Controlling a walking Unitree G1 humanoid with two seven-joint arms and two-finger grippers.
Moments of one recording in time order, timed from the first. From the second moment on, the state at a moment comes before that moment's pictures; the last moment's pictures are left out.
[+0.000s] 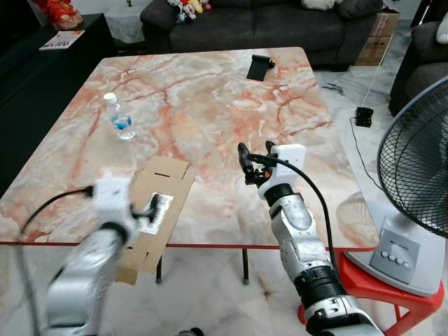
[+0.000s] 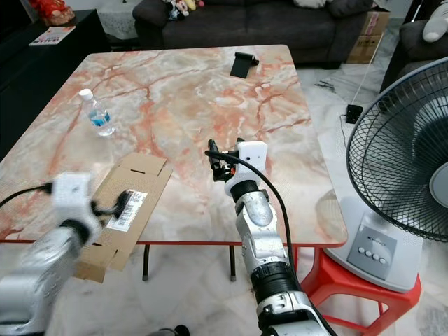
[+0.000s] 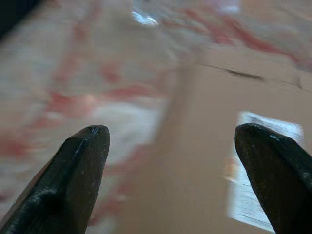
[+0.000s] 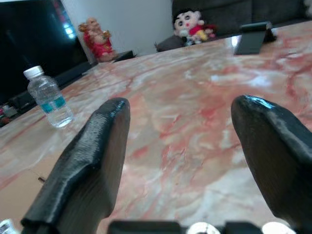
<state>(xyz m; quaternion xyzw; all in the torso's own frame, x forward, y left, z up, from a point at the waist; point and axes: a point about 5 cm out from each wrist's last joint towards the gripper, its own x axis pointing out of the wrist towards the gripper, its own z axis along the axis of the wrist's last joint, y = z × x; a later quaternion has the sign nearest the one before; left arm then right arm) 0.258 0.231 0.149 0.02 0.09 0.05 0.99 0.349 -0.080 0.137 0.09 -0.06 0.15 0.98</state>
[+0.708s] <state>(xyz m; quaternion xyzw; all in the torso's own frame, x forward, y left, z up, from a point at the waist) 0.221 0.249 0.111 -0.10 0.04 0.14 0.98 0.353 -0.083 0.139 0.09 -0.07 0.15 0.98</state>
